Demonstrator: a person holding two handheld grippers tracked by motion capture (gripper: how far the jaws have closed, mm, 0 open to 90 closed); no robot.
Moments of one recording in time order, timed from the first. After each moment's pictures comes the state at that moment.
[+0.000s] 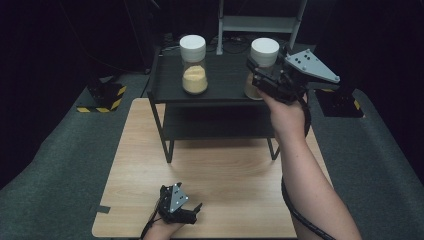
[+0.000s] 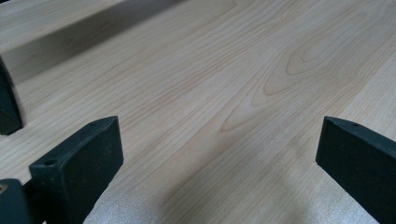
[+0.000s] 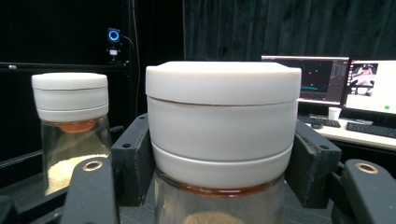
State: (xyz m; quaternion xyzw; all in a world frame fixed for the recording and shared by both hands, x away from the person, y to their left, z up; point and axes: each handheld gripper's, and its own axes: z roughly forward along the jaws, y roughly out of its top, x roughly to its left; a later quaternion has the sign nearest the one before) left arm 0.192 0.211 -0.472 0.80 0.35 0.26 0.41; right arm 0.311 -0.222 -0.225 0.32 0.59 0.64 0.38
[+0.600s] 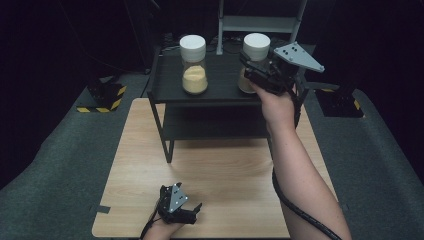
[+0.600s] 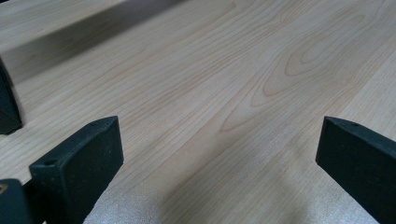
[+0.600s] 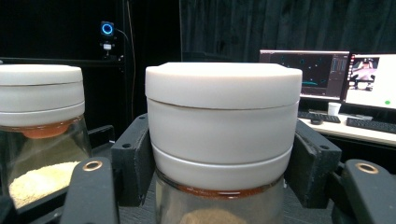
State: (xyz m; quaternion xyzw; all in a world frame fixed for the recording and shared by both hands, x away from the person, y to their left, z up) left arm 0.191 0.212 -0.473 0.80 0.35 0.25 0.42; right arm 0.335 -0.208 -0.226 0.32 0.59 0.63 0.38
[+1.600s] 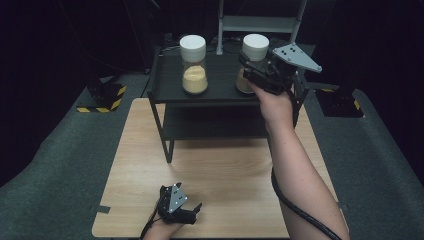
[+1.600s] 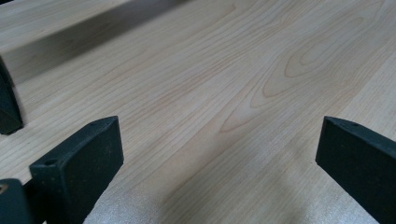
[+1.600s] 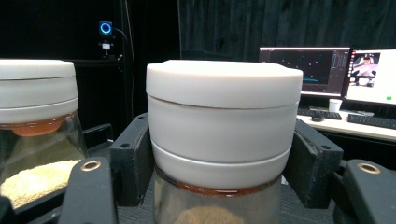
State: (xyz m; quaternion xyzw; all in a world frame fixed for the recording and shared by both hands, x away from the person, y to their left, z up) left arm 0.191 0.213 -0.473 0.80 0.35 0.26 0.42; right arm 0.339 -0.206 -0.228 0.33 0.59 0.63 0.37
